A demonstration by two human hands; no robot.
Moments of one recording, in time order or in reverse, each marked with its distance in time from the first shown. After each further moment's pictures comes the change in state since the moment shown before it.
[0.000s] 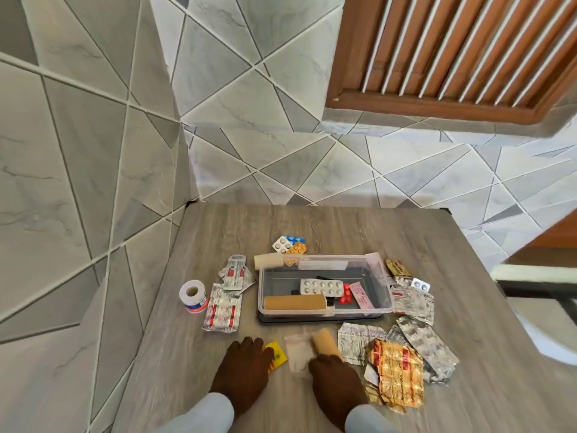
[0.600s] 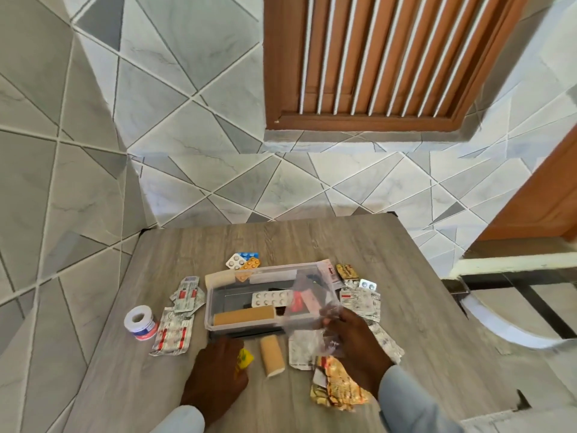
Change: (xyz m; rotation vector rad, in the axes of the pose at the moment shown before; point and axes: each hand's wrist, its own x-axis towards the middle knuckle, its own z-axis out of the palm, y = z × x) left_hand 0.012 0.051 -0.039 -0.342 0.116 -0.196; right_hand -0.051 0.103 -0.093 1.754 0.253 0.155
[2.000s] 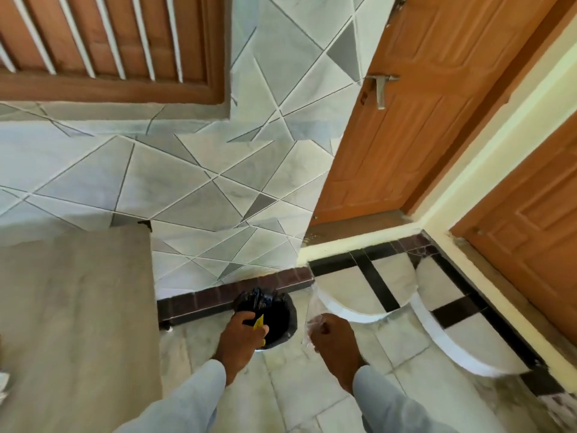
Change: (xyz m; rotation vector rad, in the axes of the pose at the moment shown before) left_hand 0.283 0.687 0.214 -1.100 -0.352 -0.349; right_hand 0.081 -0.148 -0.656 -0.540 0.485 0.051
